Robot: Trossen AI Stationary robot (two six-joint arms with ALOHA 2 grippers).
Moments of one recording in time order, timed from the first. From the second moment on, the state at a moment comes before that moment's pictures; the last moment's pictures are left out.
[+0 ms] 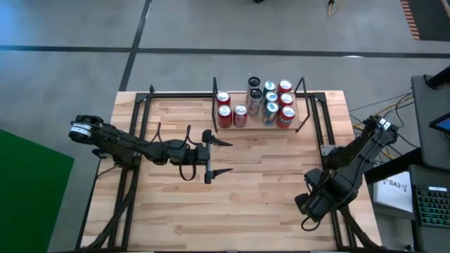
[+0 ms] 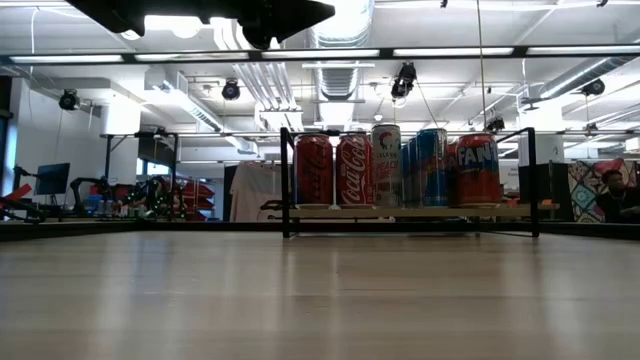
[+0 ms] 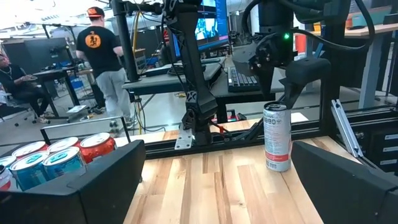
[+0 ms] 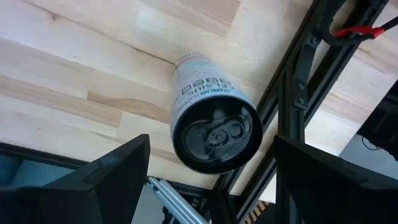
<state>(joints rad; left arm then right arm) -0.19 1.45 0.75 0.73 -0.20 0.15 0.80 1.47 1.38 -1.50 -0.16 1.98</state>
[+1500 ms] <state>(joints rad) -0.19 1.45 0.75 0.73 -0.20 0.14 0.82 1.47 1.17 -1.32 -0.16 1.98</state>
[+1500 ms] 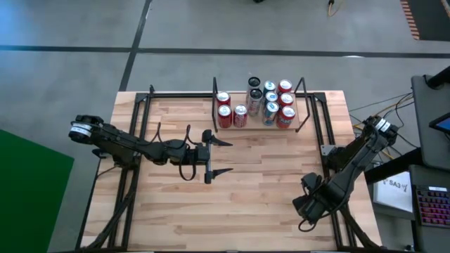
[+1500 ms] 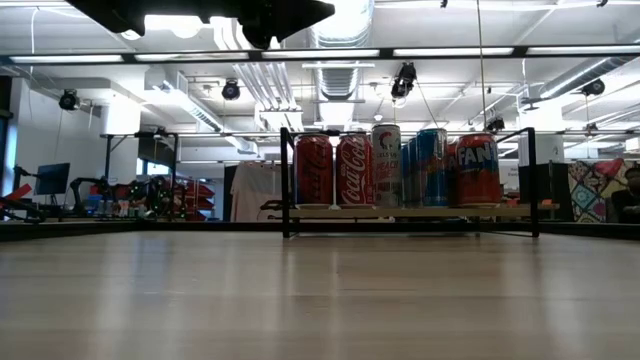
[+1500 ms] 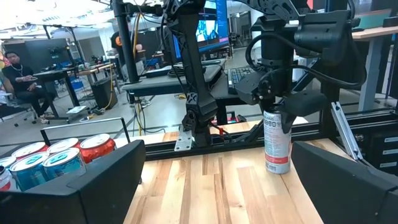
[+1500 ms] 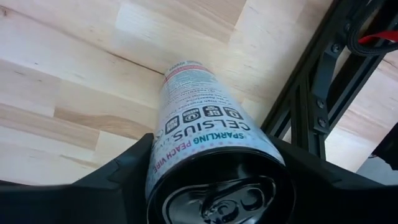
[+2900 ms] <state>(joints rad) -0.23 1.37 0.75 0.51 -0.32 0.17 0.29 1.43 1.39 -1.37 0.03 1.20</state>
